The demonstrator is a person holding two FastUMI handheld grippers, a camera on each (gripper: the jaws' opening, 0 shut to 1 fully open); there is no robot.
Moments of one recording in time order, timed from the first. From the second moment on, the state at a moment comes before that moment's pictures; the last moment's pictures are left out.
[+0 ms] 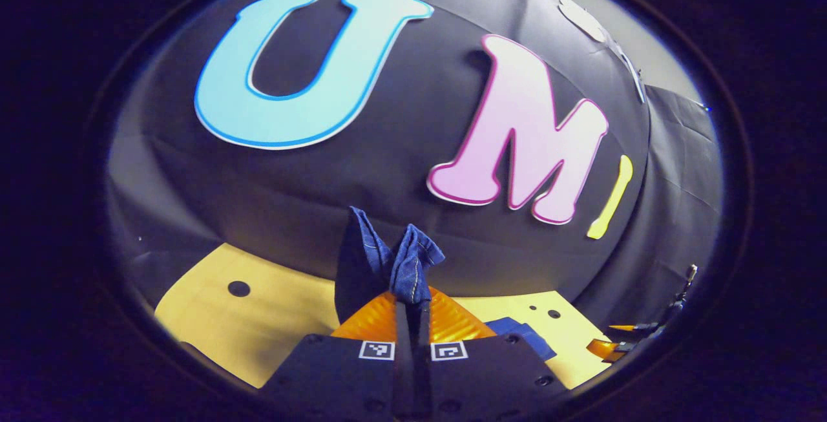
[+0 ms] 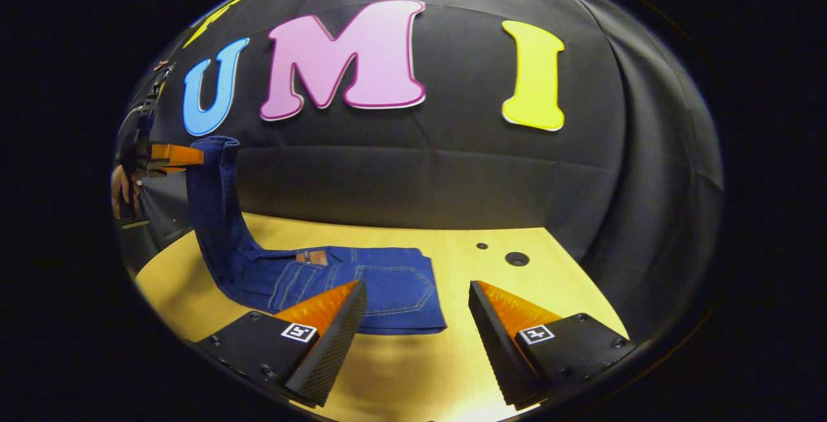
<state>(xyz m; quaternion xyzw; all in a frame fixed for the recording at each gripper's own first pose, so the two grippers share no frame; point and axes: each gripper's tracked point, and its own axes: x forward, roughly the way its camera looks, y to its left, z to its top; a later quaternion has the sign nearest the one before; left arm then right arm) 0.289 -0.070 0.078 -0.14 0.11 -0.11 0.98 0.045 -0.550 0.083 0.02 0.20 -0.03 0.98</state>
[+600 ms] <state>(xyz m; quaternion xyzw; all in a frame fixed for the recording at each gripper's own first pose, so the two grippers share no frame) 0.301 -0.373 -0.023 -0.15 0.22 -0.30 0.92 -0.010 -0.642 0.095 0.05 0.20 -0.11 0.97</state>
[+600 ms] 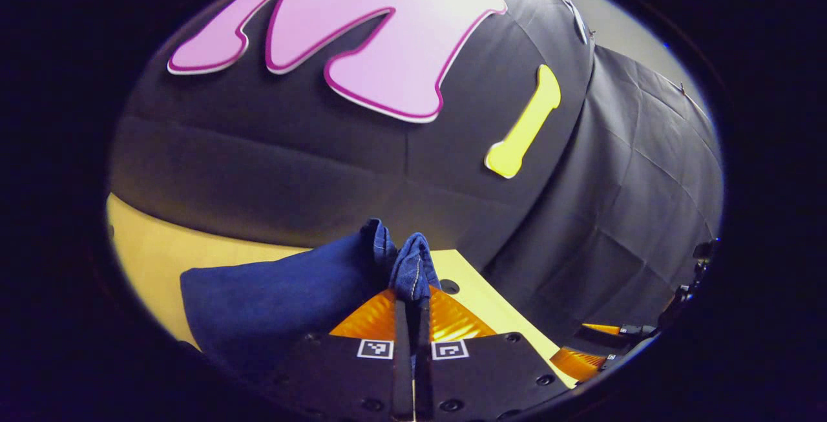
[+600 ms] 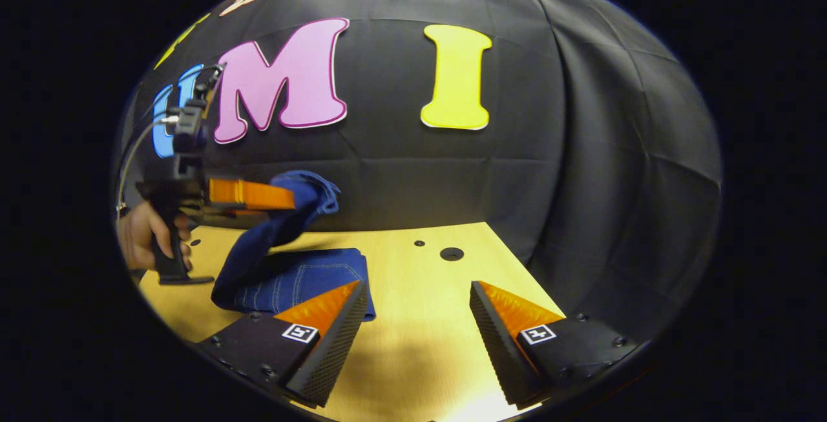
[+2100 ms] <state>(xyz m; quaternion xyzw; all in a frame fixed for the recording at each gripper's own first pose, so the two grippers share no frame) -0.072 -0.027 0.170 -0.04 0.02 -0.09 1.00 -0.184 -0.404 0.332 0.03 0.05 -0.04 1.00</state>
